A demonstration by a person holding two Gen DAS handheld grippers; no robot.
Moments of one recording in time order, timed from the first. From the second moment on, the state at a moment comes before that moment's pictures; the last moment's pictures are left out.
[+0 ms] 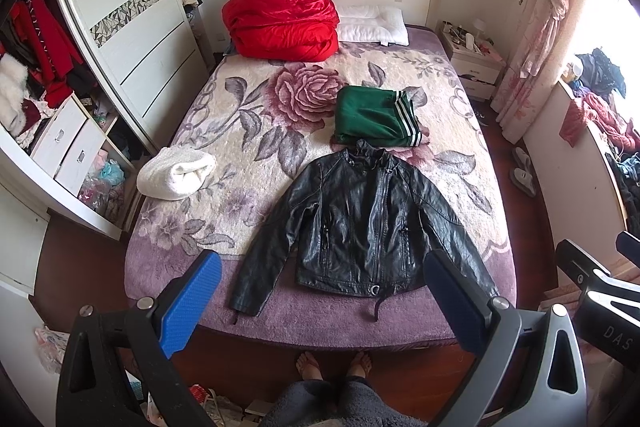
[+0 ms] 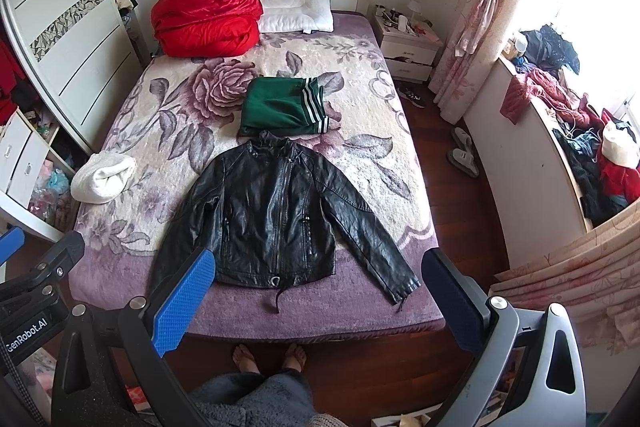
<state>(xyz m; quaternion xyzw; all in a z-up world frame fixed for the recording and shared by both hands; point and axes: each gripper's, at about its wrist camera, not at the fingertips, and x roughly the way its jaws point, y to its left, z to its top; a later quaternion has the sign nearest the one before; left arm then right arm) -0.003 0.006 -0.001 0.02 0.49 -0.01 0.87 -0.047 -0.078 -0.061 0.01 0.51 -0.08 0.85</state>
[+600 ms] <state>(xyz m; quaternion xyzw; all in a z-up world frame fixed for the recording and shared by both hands) 0.010 0.012 0.000 0.02 0.49 -0.01 0.87 -0.042 -0.074 -0.060 0.01 0.51 -0.08 0.85</state>
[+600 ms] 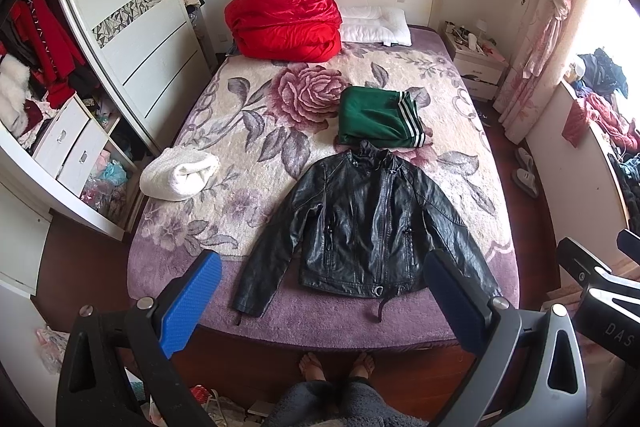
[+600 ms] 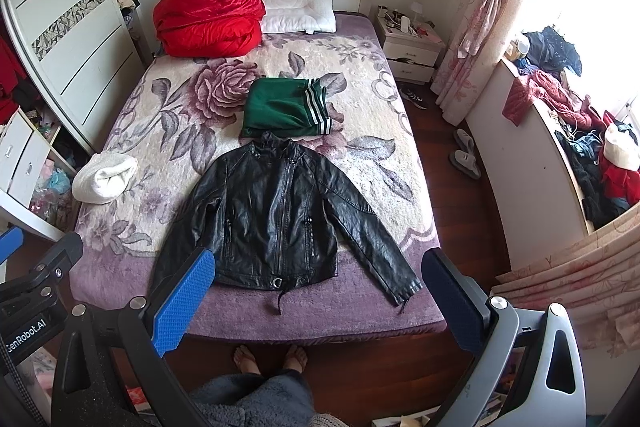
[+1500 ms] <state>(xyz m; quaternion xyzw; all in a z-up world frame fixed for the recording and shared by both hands) 0.014 0.014 0.002 0.02 0.49 0.00 0.87 -0.041 -0.069 -0.059 0.01 0.51 -0.08 0.86</state>
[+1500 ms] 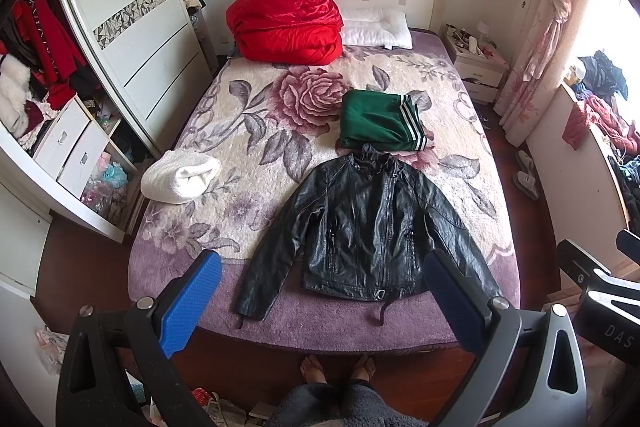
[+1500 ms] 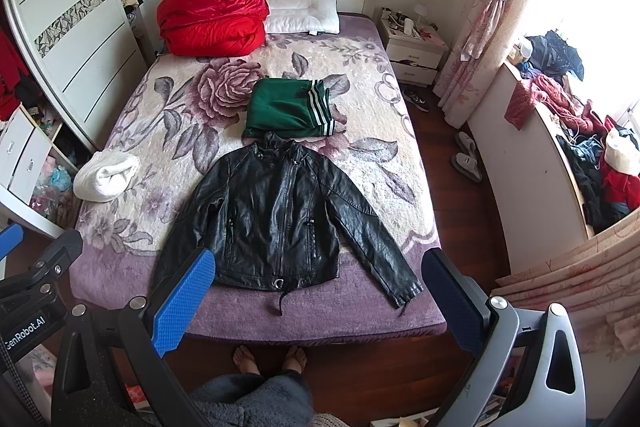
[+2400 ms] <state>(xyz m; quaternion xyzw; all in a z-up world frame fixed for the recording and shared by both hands) 0.152 -0.036 -0.313 0.11 0.58 0.05 0.81 -0.057 -0.326 -0.516 0.51 0.54 -0.27 0.60</state>
